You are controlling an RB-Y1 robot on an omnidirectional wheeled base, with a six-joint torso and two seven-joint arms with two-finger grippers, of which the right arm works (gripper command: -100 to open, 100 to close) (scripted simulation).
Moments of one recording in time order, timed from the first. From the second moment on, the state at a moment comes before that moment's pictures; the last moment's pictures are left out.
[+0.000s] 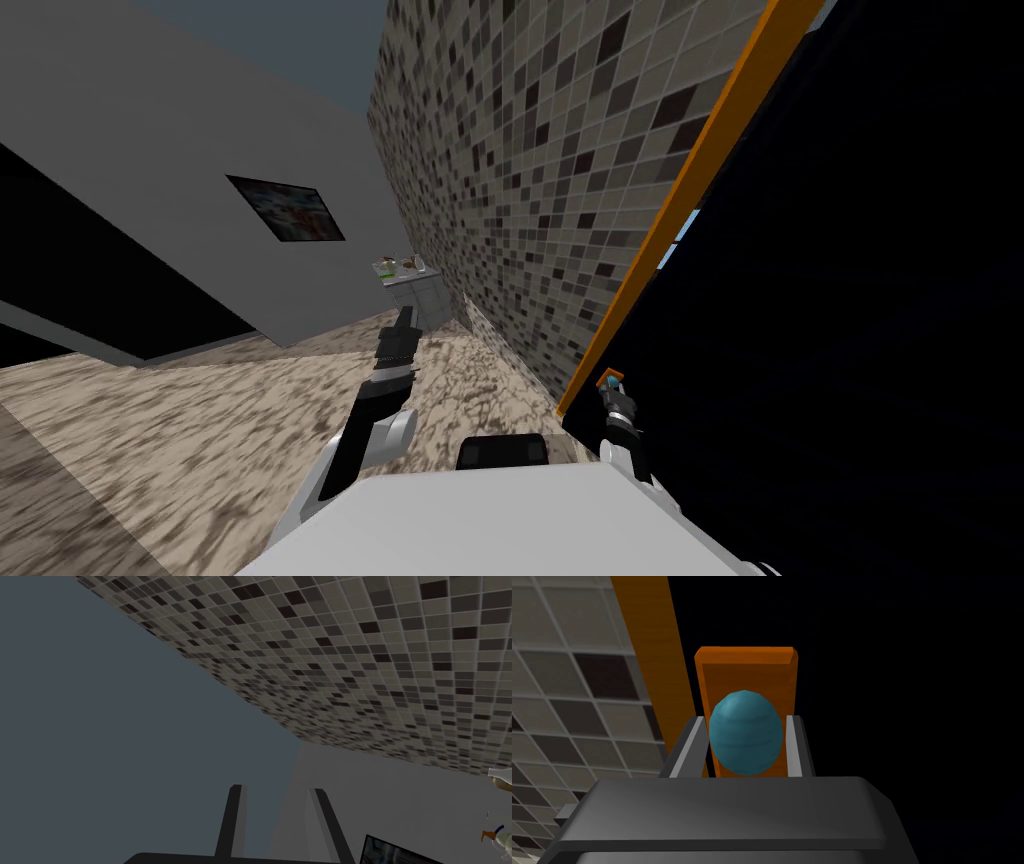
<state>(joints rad) 0.06 -0.30 -0.04 -0.65 -0.68 -0.91 -1.45</state>
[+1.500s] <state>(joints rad) 0.06 -0.31 0.05 -0.69 -0.63 -0.89 -1.50</state>
